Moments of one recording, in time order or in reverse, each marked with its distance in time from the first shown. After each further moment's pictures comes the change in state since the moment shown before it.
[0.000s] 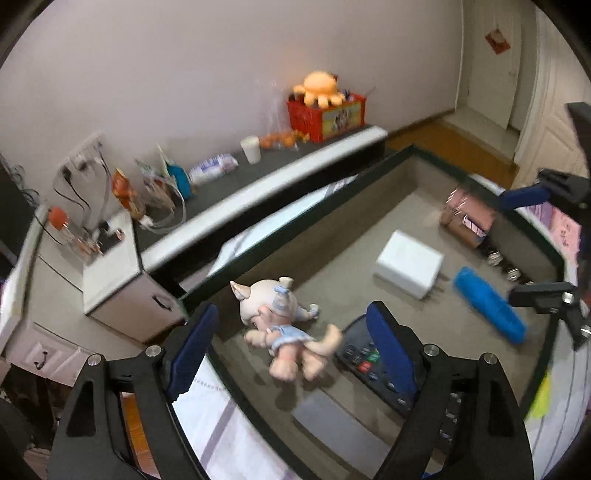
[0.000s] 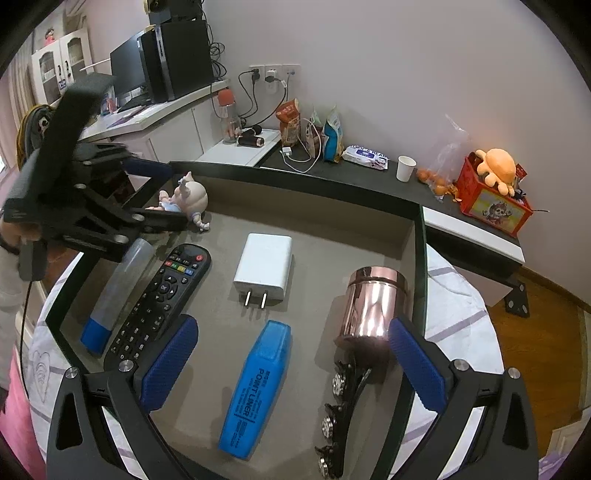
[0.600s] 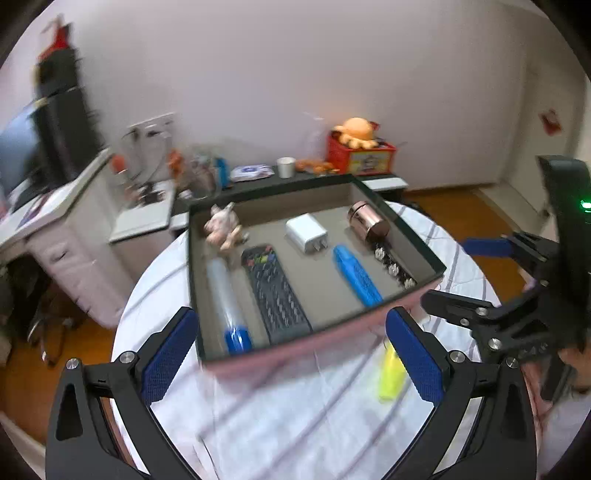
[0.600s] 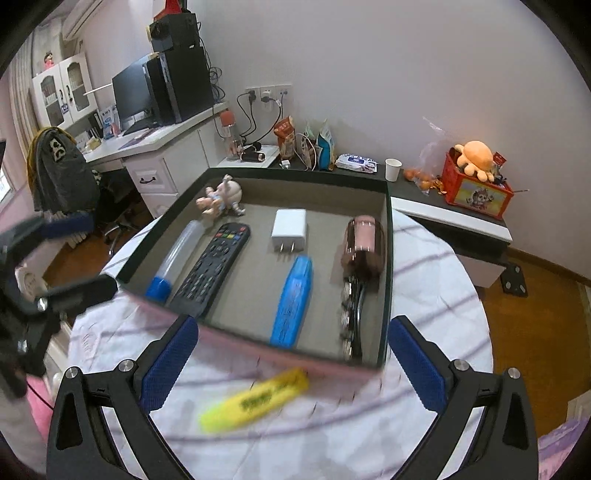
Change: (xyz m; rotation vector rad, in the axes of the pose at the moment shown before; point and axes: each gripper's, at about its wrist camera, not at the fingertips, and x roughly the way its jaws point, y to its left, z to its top) left arm -0.146 -0.130 -0.076 -0.344 -0.092 0.155; right arm -0.096 0.025 -0.062 0.076 -0.067 0.007
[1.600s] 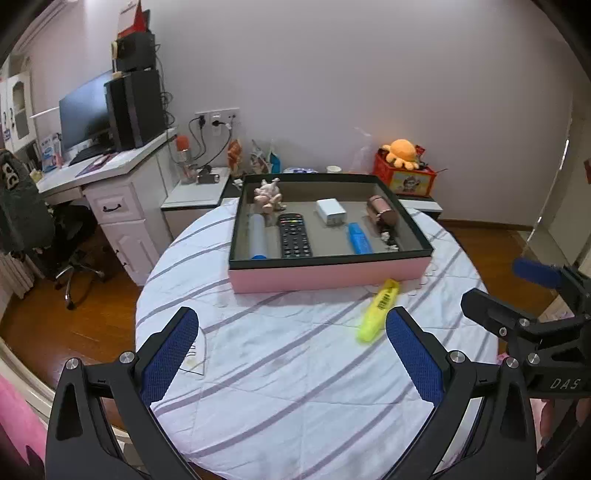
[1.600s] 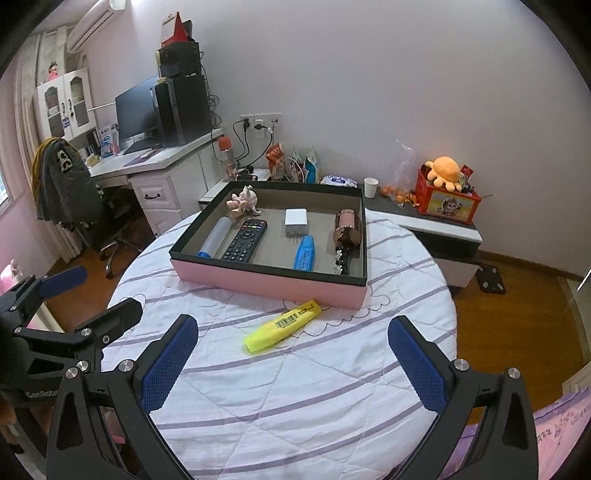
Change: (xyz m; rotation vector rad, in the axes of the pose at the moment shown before) left arm -0.076 -0.030 -0.066 -0.178 -0.047 0.146; right arm -0.101 0.038 -0.063 0.029 -0.103 -0.073
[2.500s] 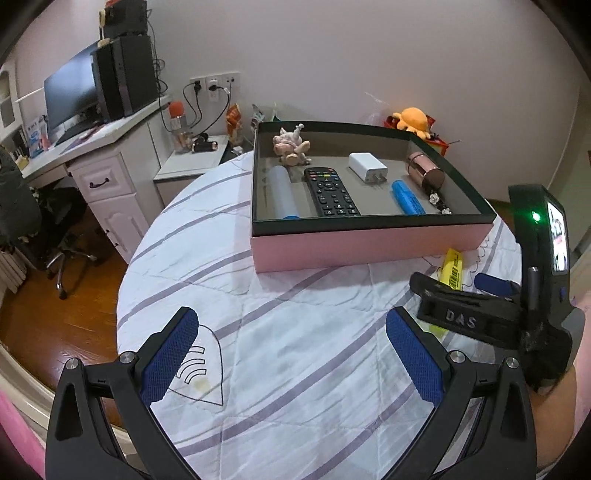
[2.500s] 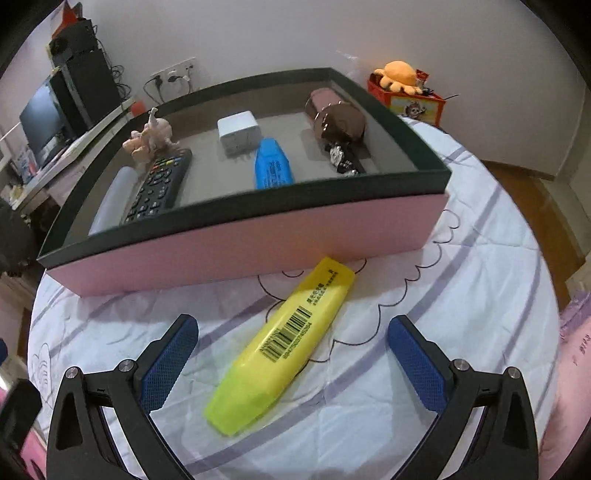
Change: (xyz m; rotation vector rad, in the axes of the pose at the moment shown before) left arm 0.092 0.048 -0.018 0.016 0.110 -0.030; right arm 0.169 0.002 -0.026 0.281 0.205 -0.153
